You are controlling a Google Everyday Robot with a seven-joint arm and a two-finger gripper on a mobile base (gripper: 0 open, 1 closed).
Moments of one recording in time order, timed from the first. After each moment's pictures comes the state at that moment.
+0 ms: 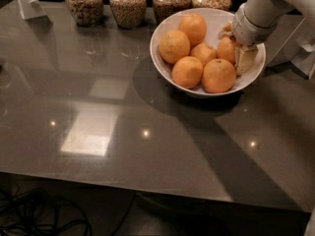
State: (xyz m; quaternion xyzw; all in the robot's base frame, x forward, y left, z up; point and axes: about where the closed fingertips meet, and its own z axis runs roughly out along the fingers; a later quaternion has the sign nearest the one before) arm 0.669 -0.229 0.892 -0.77 0.61 -0.13 0.17
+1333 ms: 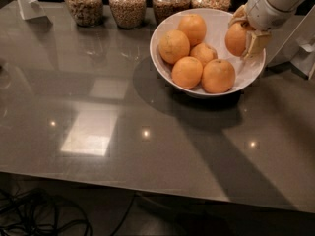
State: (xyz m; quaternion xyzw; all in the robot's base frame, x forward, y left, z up) arm 0.662 -0.239 0.948 -0.75 0.60 -0.15 0.23
